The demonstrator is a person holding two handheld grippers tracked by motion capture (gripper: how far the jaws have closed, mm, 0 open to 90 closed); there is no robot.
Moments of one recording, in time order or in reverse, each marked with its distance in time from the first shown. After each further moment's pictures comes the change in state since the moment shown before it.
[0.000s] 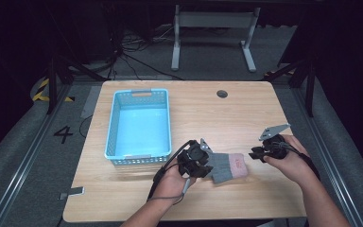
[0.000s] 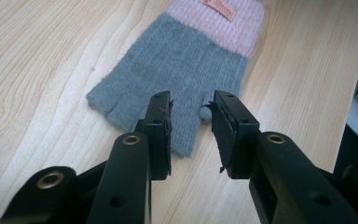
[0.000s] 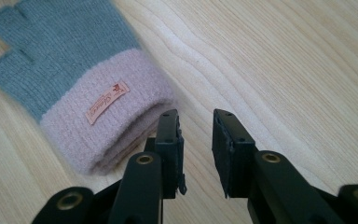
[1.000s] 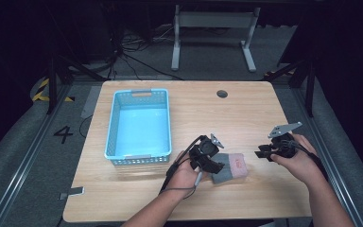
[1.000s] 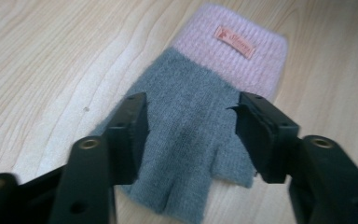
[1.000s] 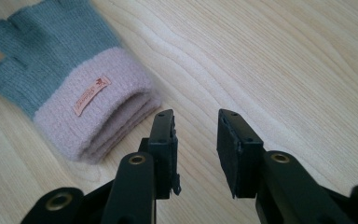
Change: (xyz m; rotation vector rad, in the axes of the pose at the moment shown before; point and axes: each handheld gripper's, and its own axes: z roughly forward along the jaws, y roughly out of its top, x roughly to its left) left arm 0.005 0.024 0.037 -0.017 0.008 -0.011; right arm -0.012 -0.012 -0.014 -0.034 -0.007 0.079
